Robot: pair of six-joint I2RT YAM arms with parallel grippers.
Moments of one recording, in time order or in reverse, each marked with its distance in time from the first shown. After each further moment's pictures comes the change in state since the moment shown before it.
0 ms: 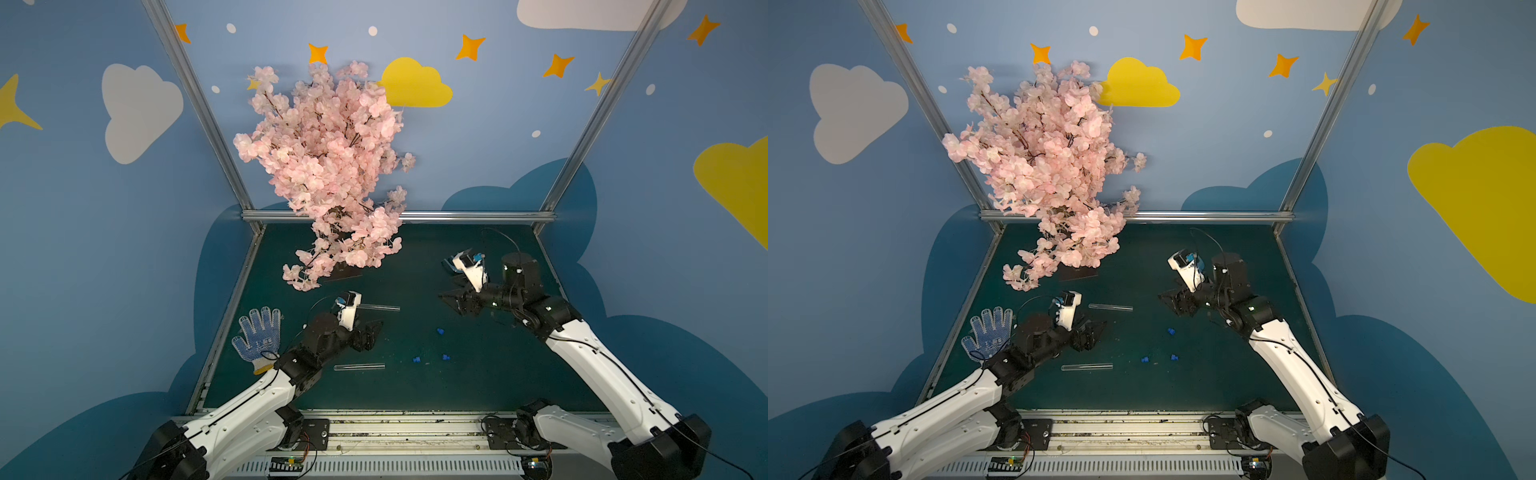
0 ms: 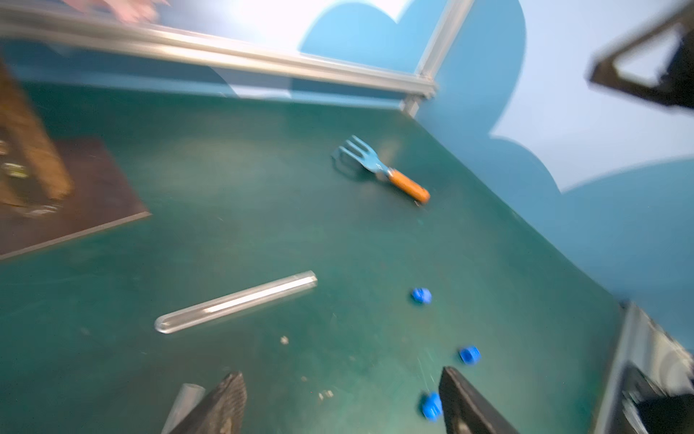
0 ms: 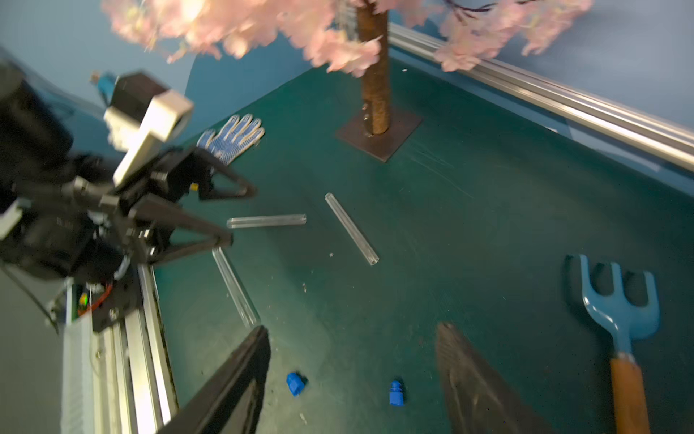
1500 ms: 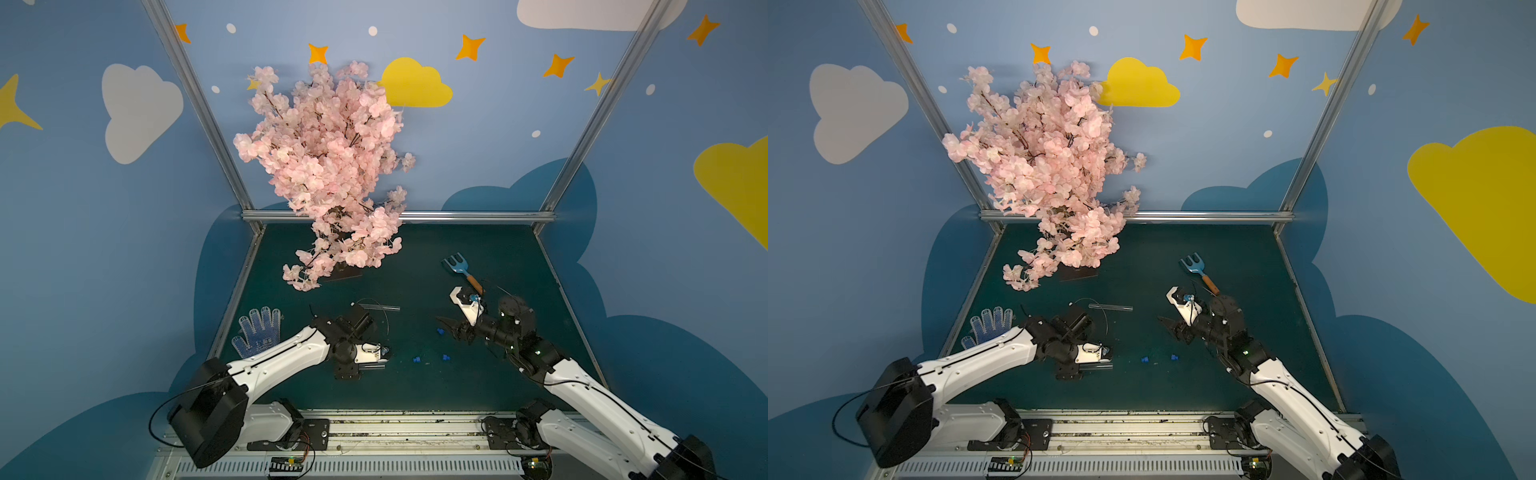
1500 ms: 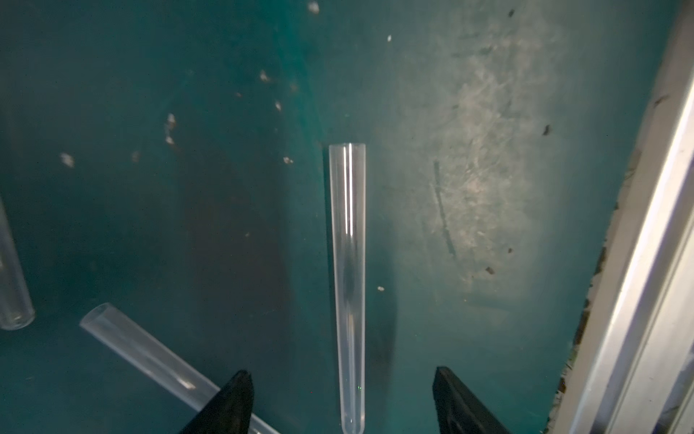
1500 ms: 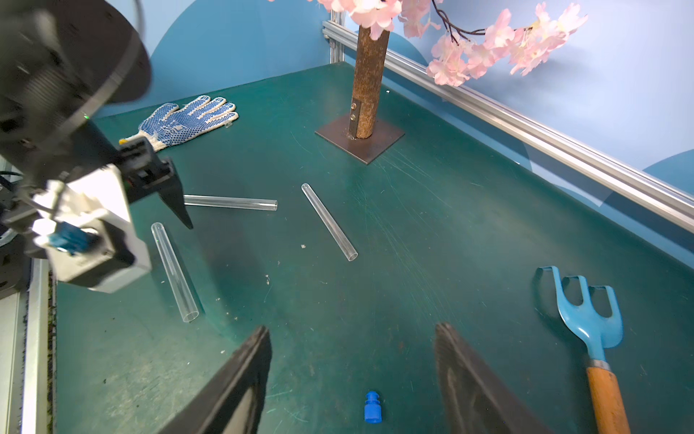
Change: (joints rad) left arm -0.092 0.459 0.407 -1.010 0.003 1.188; right arm 0.097 -0.220 -0.436 0.449 0.217 0.054
